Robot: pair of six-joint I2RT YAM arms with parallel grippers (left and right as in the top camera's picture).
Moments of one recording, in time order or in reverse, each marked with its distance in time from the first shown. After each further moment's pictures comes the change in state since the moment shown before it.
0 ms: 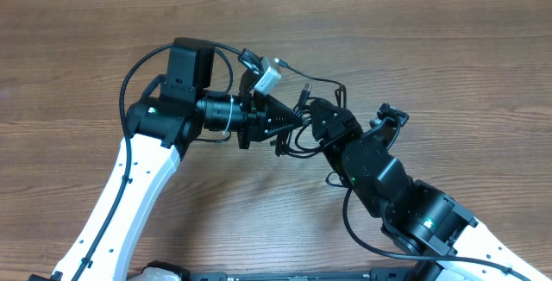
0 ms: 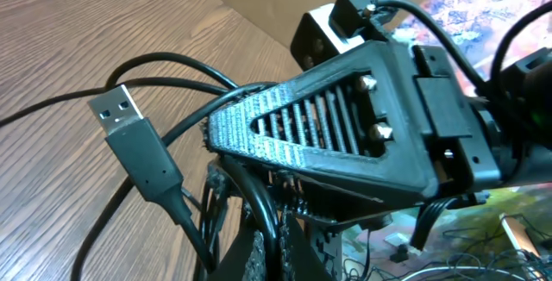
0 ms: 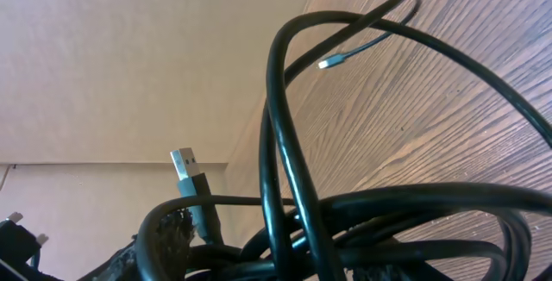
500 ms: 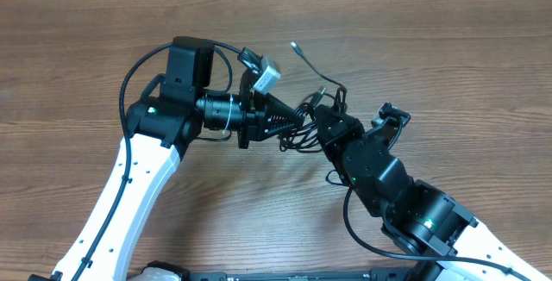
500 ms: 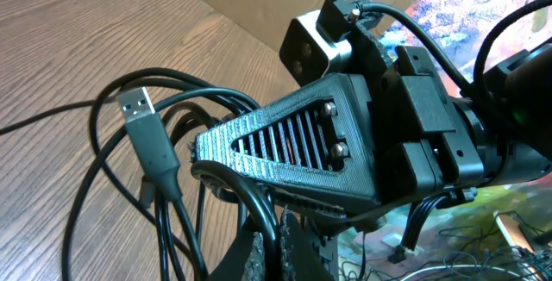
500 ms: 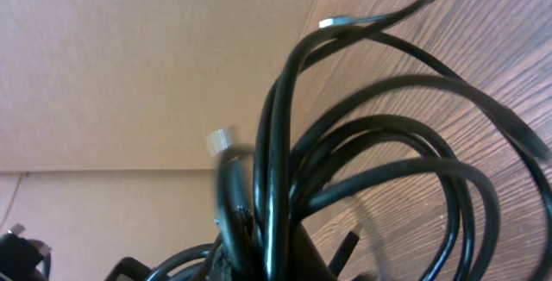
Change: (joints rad) left arm 0.001 0.000 0.000 0.021 0.032 0.000; right arm 0.000 0.000 0.000 0.013 0.012 0.018
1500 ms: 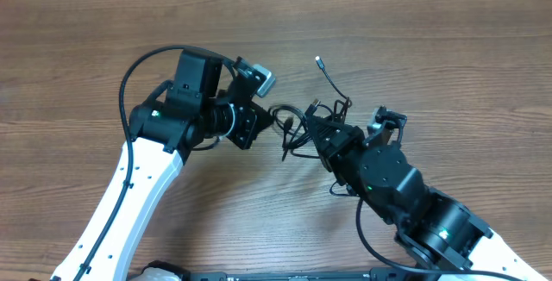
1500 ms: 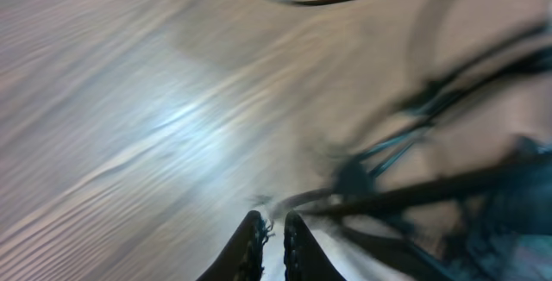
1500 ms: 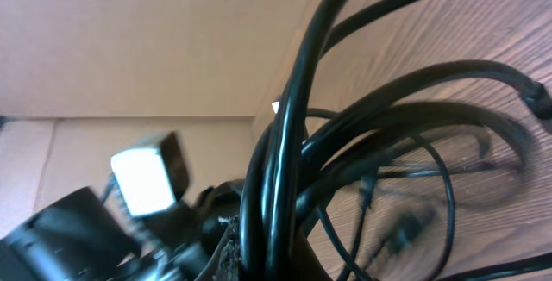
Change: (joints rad) left arm -0.026 -0.011 0.008 -0.200 -0.695 -0.030; right arm -0.004 -0.084 -0.015 0.019 -0.178 -0.005
